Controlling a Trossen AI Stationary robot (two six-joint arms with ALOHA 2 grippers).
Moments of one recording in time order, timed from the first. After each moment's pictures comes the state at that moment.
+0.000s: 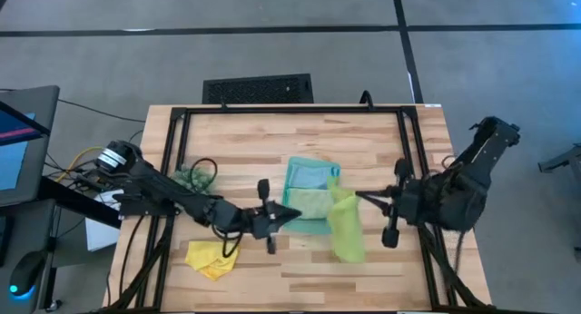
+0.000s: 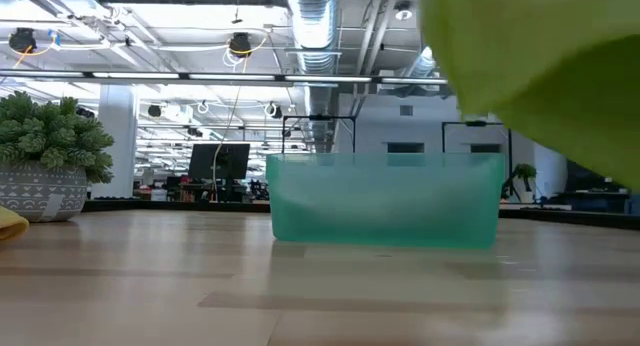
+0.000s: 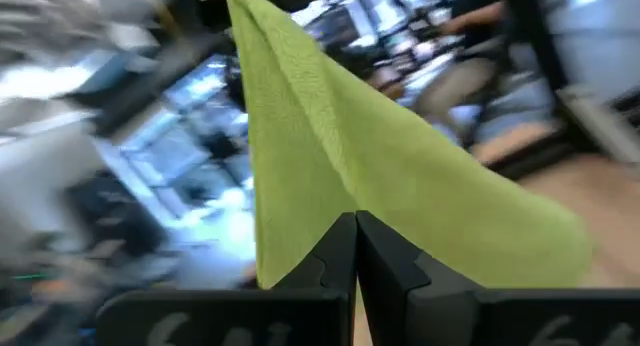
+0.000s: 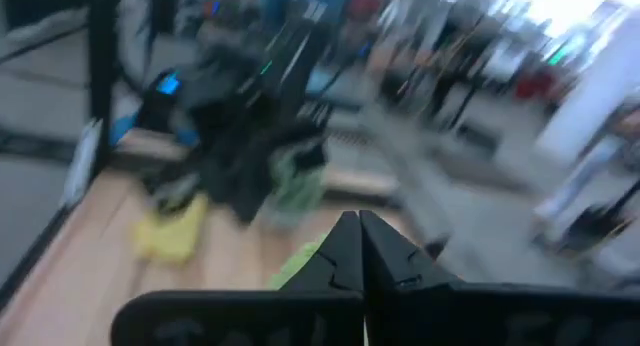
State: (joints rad) left arm -0.44 1.56 0.89 0.75 -0.55 0.59; right arm 0.84 1.12 1.19 -0.33 1.05 -0.12
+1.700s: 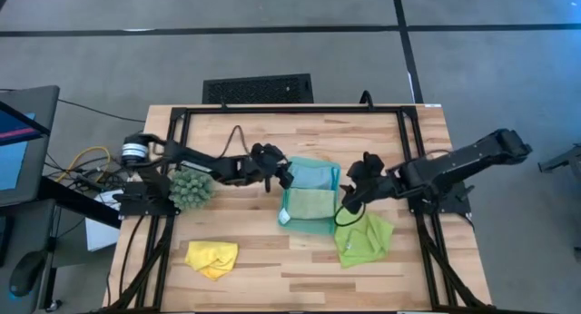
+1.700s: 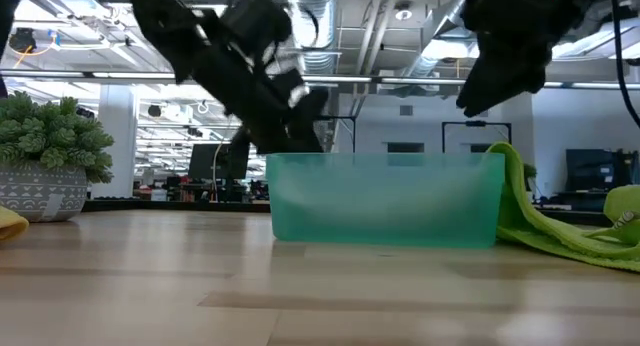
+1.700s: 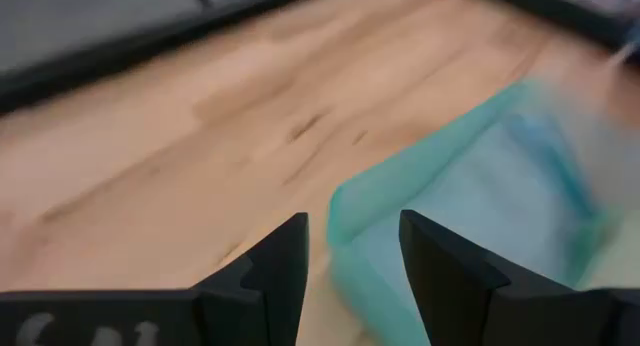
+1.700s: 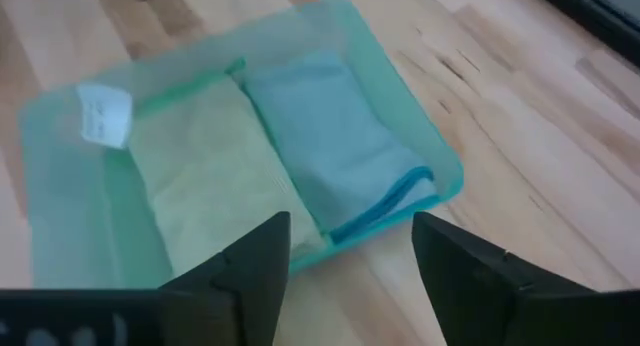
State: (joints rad) left arm 0.07 1.72 0.84 0.29 -0.50 -0.49; right arm 0.28 1.17 0.80 -0.62 0.50 0.66
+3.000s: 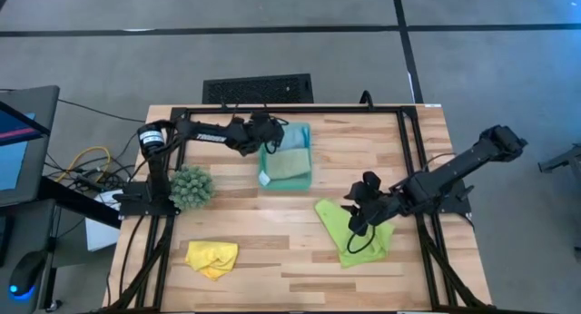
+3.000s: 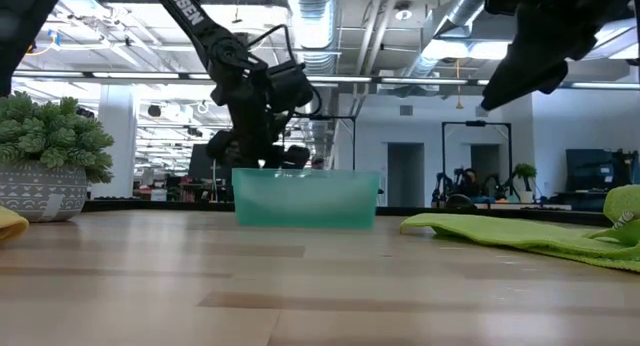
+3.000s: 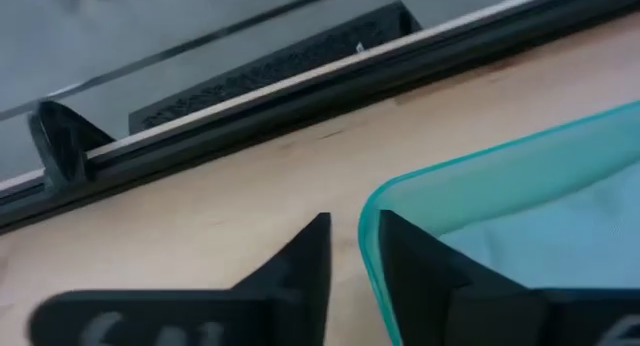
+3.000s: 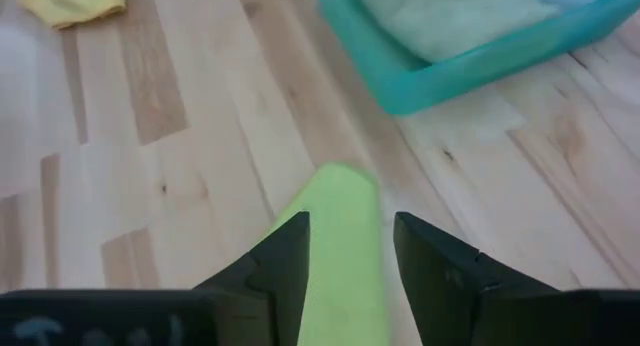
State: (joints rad) left arm 0.40 1.88 1.10 -0.25 -0.74 -0.63; right arm 0.47 1.19 0.76 -0.52 0.48 0.68
